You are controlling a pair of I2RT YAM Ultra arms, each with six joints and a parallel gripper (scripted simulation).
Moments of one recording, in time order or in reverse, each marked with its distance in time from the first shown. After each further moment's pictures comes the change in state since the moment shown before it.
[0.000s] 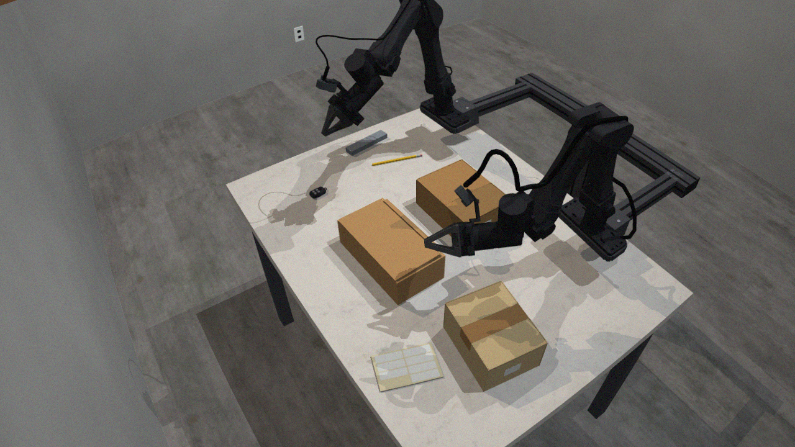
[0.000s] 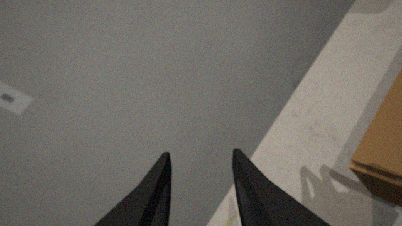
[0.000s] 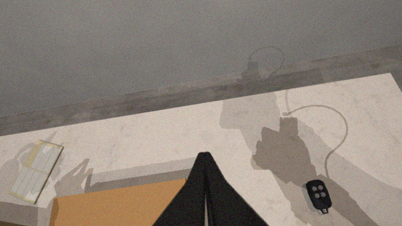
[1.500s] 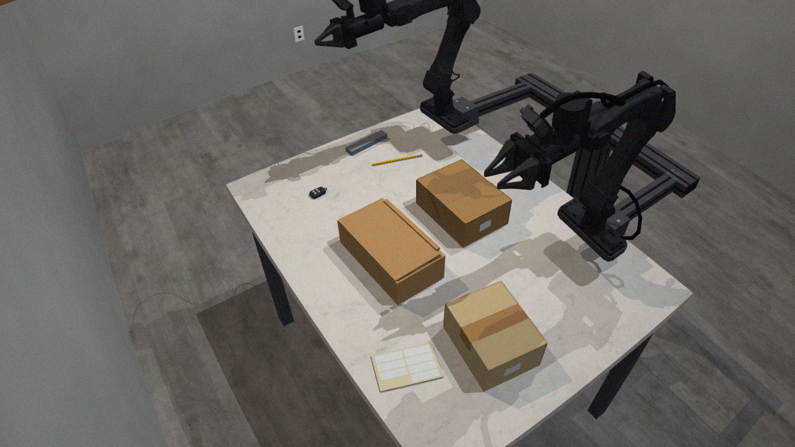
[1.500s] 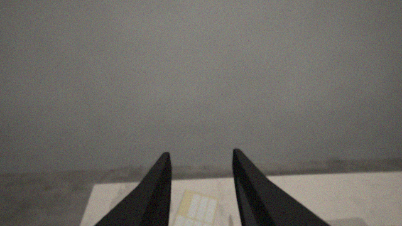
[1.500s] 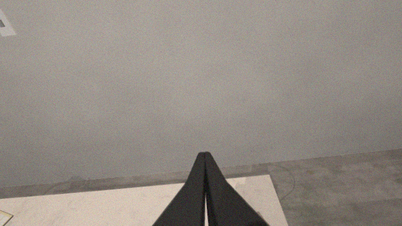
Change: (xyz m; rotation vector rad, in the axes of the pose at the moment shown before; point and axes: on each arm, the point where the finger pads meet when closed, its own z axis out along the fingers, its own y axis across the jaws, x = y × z) left arm -0.116 0.161 -0.133 -0.485 0.175 -0.820; right arm -0.121 -0.159 -0.175 0.027 -0.470 -0.127
